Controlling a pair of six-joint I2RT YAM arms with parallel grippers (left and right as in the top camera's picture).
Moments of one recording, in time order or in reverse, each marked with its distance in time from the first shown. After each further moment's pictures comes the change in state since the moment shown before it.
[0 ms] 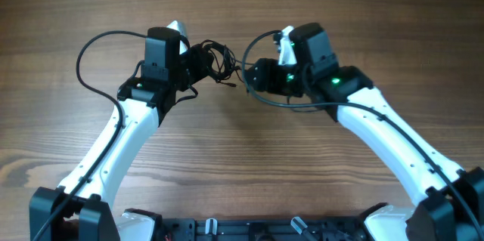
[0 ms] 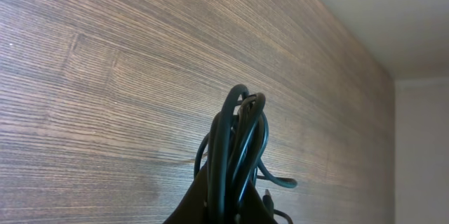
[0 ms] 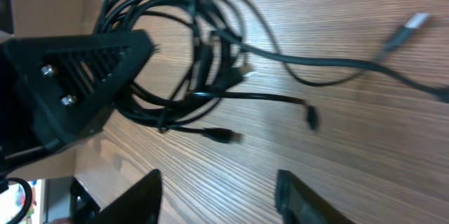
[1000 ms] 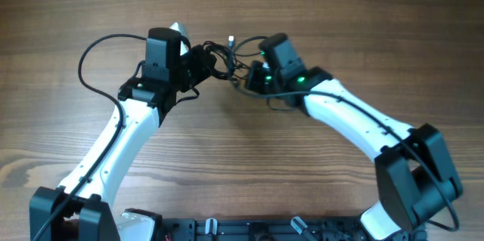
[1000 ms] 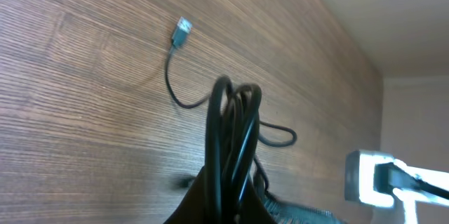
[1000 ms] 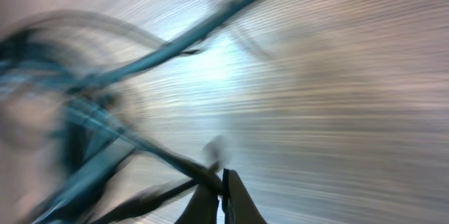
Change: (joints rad) left arm -0.002 0.000 0.000 -0.008 0.031 -0.048; right arm 0.048 0.208 -0.008 0.097 0.268 0.198
